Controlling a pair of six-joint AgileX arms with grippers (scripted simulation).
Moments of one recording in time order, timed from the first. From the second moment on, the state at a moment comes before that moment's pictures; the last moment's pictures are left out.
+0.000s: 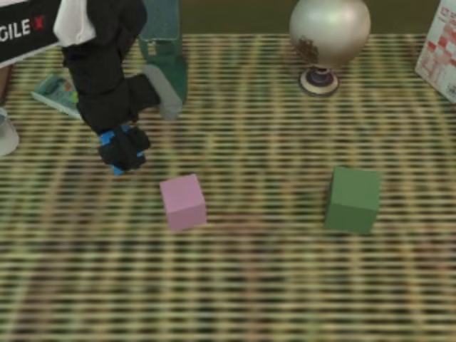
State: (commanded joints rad) left arm -0.32 2.17 1.71 -1.11 0.02 0.79; right arm 0.00 0.00 0.00 0.00 0.00 0.00
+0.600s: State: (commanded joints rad) left arm -0.82 2.37 2.12 -1.31 0.02 0.69; right arm 0.00 0.00 0.00 0.00 0.00 0.00
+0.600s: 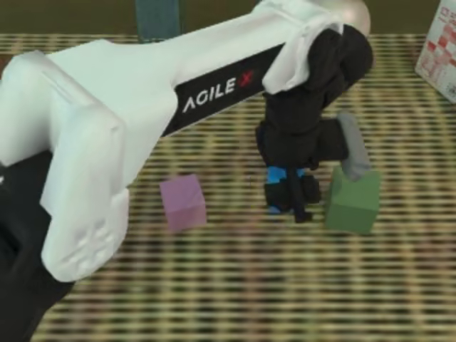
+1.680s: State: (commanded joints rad) left arm -0.90 2.45 1.99 -1.10 0.02 0.67; right arm 0.00 0.00 0.00 0.00 0.00 0.00
